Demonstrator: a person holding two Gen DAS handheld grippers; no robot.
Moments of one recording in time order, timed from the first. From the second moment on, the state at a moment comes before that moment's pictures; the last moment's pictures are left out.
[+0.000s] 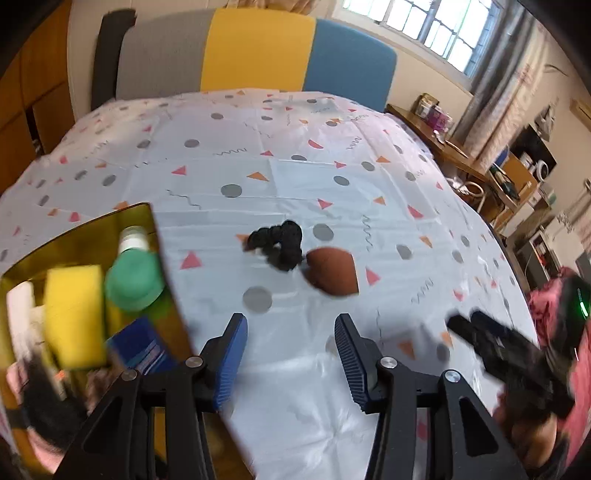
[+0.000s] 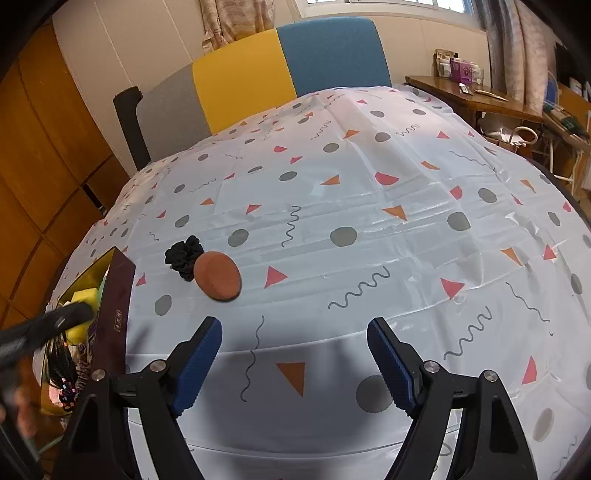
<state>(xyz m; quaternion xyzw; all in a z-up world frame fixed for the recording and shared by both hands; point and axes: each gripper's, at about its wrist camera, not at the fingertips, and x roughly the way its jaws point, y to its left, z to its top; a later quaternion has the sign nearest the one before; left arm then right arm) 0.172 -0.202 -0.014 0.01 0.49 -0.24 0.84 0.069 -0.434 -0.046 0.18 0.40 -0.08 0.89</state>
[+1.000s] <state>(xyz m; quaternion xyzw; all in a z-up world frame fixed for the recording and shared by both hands) 0.291 -0.274 -0.100 0.04 0.55 -0.15 0.82 0.073 -0.436 -0.046 0.19 0.41 -0.07 0.89</state>
